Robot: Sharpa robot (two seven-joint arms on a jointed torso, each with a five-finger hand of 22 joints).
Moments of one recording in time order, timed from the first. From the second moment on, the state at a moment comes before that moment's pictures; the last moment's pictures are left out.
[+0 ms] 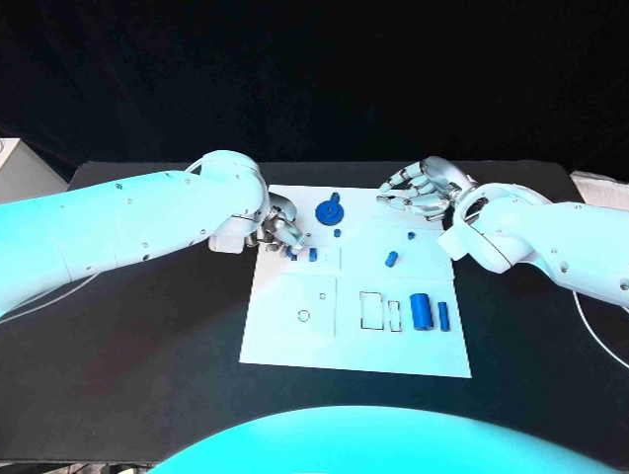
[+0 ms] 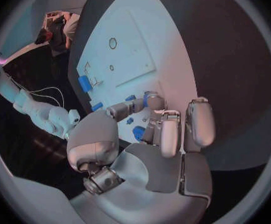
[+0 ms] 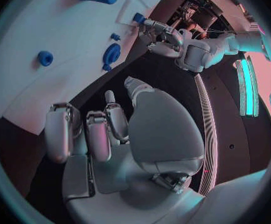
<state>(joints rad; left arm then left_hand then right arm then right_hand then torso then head) 1.33 -0.54 -0.13 1.29 -1.15 0.44 -0.48 0.71 -0.02 0.96 -0.03 0.40 0.79 0.08 0.85 0.96 1.19 -0.01 1.19 0.68 1.47 -0.07 1.56 1.31 0.08 1.37 0.03 1.40 1.31 1.24 -0.79 -0.16 1.39 -0.79 -0.43 0.03 1.33 -0.17 0.30 0.28 0.22 0.87 0.16 0.23 0.35 1.37 0.08 1.35 1.31 1.46 0.00 1.53 1.31 0.05 1.47 0.10 1.33 1.31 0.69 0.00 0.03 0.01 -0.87</state>
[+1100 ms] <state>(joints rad) 1.33 -0.54 -0.14 1.29 -1.16 0.44 -0.48 0.71 -0.03 0.96 -0.03 0.40 0.79 0.08 0.84 0.96 1.19 -0.02 1.19 0.69 1.47 -0.07 1.56 1.31 0.08 1.37 0.03 1.40 1.31 1.24 -0.79 -0.16 1.39 -0.79 -0.43 0.03 1.33 -0.17 0.30 0.28 0.23 0.87 0.16 0.23 0.35 1.37 0.08 1.35 1.31 1.46 0.00 1.53 1.31 0.05 1.47 0.10 1.33 1.31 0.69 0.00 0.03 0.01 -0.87</state>
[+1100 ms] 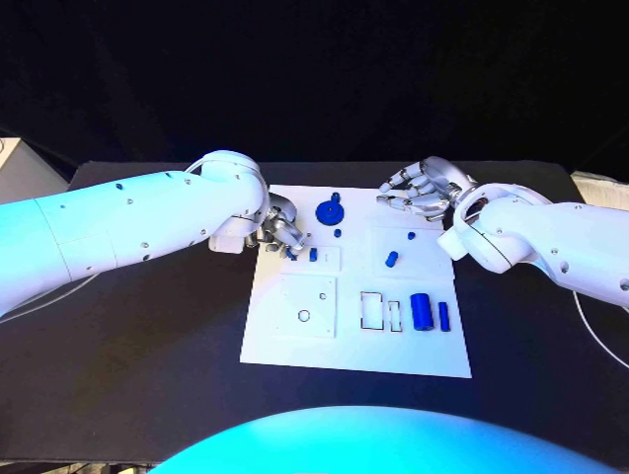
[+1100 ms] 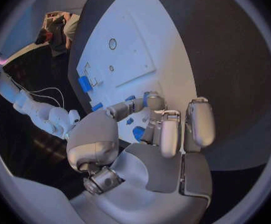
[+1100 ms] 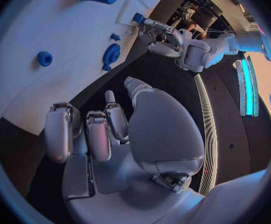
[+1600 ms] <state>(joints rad) 1.33 -0.54 -0.13 1.29 -1.16 0.44 -0.48 0.72 -0.03 0.96 -0.03 0.40 0.80 0.08 0.84 0.96 1.19 -0.02 1.19 0.69 1.47 -0.07 1.56 1.31 0.08 1.37 0.03 1.40 1.31 1.24 -0.79 -0.15 1.39 -0.79 -0.43 0.03 1.33 -0.17 0.30 0.28 0.23 0.87 0.16 0.23 0.35 1.37 0.08 1.35 1.31 1.46 0.00 1.53 1.31 0.05 1.47 0.10 1.33 1.31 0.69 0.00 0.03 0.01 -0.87</state>
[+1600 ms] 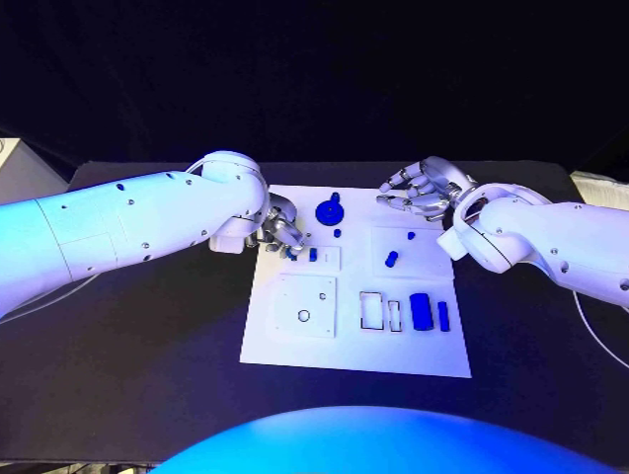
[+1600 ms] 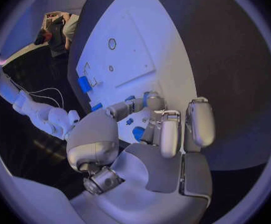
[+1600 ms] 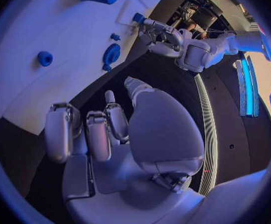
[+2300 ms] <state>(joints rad) 1.32 -0.54 -0.13 1.30 -1.17 0.42 -0.50 0.72 -0.04 0.96 -0.04 0.43 0.81 0.08 0.84 0.96 1.20 -0.02 1.19 0.70 1.47 -0.07 1.56 1.31 0.08 1.38 0.03 1.41 1.31 1.24 -0.79 -0.16 1.39 -0.79 -0.43 0.03 1.33 -0.17 0.30 0.28 0.23 0.87 0.16 0.23 0.35 1.37 0.08 1.35 1.31 1.46 0.00 1.53 1.31 0.05 1.47 0.10 1.33 1.31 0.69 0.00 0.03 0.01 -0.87</state>
